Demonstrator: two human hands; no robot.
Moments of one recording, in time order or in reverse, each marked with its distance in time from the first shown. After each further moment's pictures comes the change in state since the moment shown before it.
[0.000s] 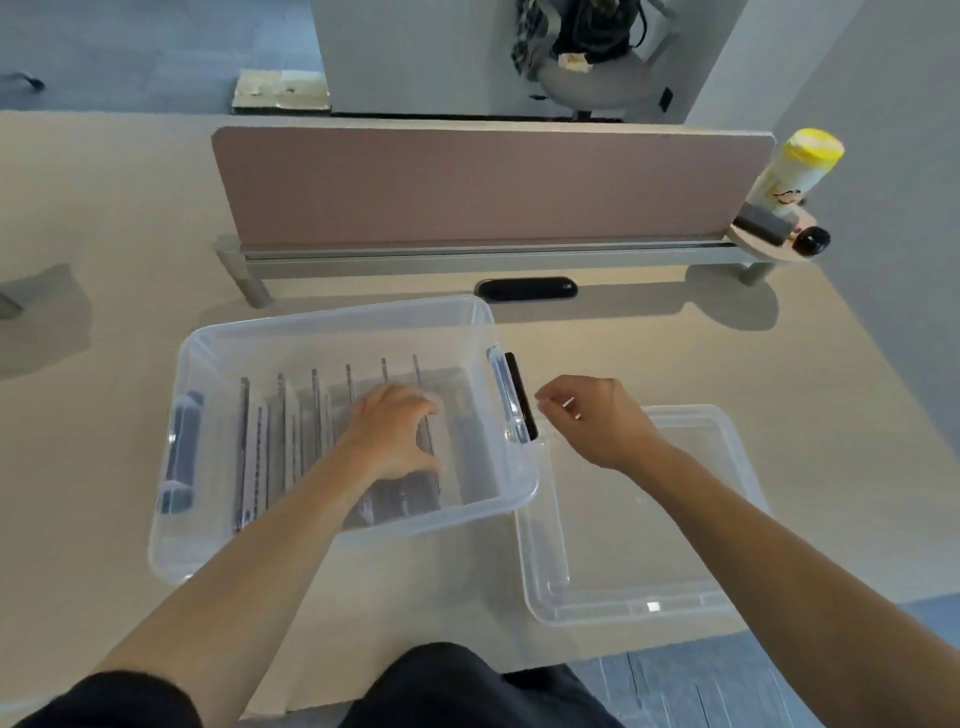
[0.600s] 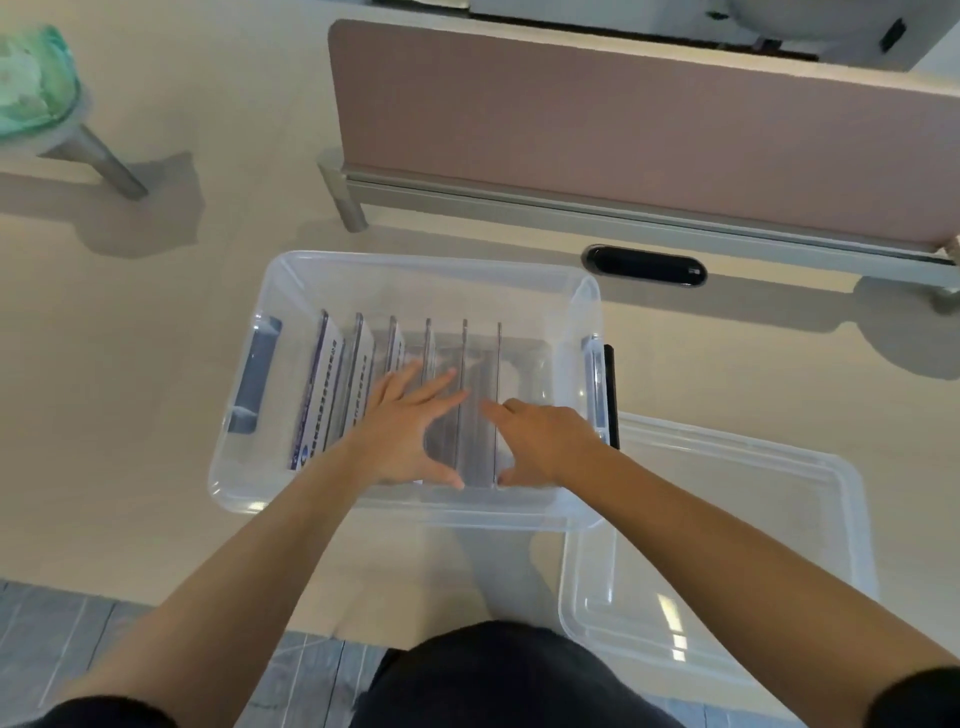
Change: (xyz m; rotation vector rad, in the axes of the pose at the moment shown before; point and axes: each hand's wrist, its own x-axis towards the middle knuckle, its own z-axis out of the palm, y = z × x) left_hand -0.033 -0.053 0.032 -0.091 -0.093 -0.081; right_hand 0.065 -0.056 0.108 -0.651 -0.605 -0.444
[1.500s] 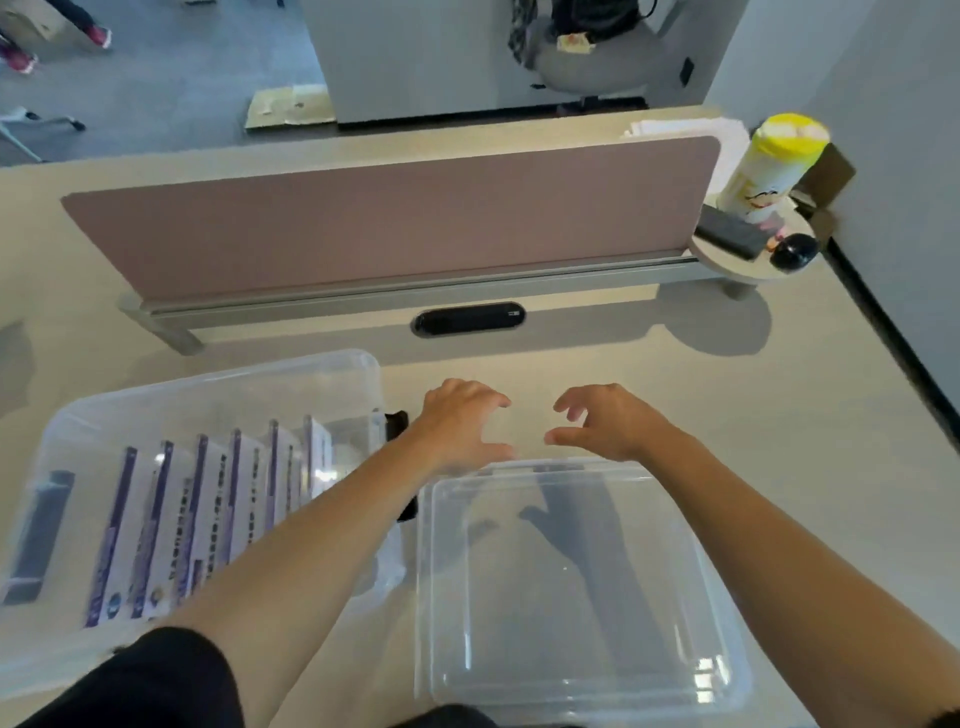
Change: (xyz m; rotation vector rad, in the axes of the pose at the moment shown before) left_hand 0.153 0.261 -0.041 0.089 0.062 0.185; right_hand -0.153 0.267 0.017 0.588 0.244 0.427
